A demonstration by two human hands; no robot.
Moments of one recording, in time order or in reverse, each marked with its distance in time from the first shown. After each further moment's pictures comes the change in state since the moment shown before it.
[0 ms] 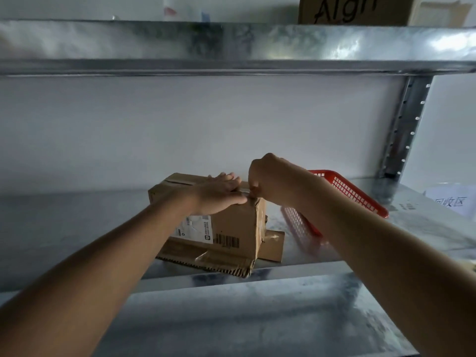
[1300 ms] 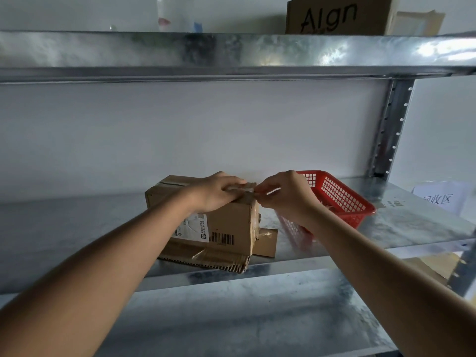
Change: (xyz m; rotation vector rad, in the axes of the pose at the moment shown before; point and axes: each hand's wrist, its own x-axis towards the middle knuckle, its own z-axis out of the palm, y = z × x) left_hand 0.017 -0.007 0.009 -0.285 0.194 0.038; right_hand -0.031 0.037 0.061 0.633 0.365 0.149
